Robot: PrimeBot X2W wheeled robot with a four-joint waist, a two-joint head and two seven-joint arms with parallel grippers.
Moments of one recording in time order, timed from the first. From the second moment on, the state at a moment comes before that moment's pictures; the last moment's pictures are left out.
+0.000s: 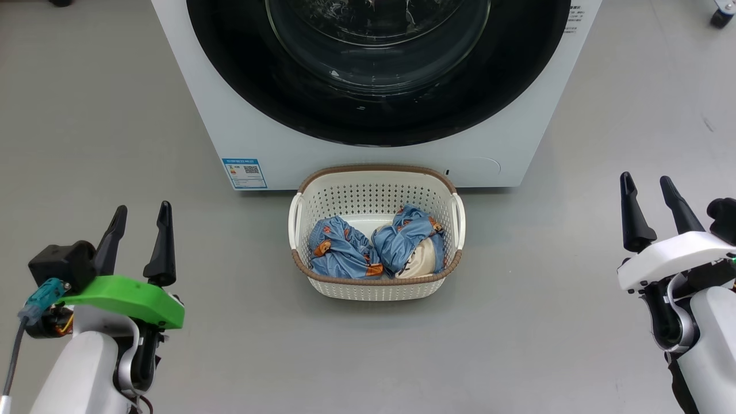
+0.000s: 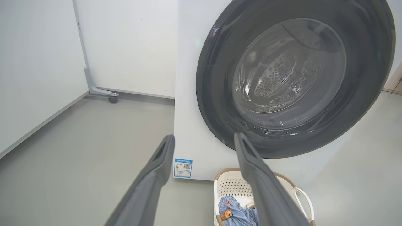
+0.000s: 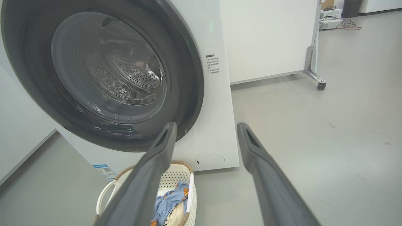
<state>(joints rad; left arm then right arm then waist) -0.08 0.23 -0.16 0.24 -0.60 -0.12 -0.19 -0.16 -0.29 0.21 0.37 0.61 0.08 -0.18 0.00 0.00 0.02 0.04</state>
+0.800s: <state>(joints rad) -0.08 0.22 -0.13 0.25 -0.34 -0.12 -0.25 -0.22 -0.32 0.25 0.39 0.39 0.08 -0.25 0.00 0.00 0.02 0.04</state>
